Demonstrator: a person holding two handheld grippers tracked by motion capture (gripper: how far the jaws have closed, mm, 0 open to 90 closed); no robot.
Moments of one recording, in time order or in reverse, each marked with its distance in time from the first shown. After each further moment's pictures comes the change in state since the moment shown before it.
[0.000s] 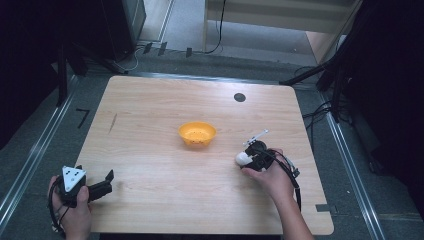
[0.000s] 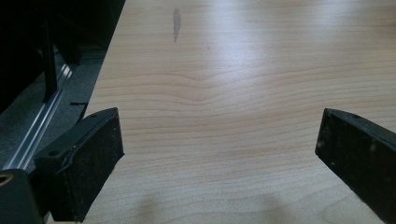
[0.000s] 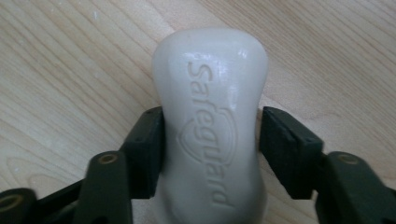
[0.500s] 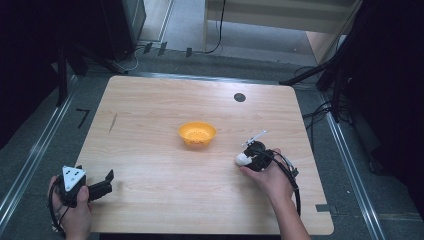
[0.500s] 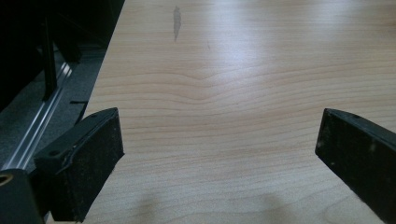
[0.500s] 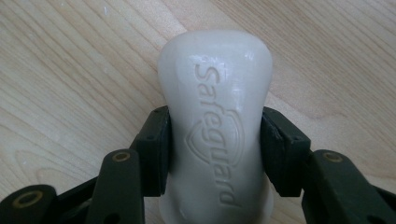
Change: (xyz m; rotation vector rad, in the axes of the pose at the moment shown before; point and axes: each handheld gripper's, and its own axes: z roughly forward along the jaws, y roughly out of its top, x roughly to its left) left arm 0.001 0.000 0.000 0.007 0.000 -0.003; right arm 0.004 0.000 -0.001 0.010 0.002 -0.021
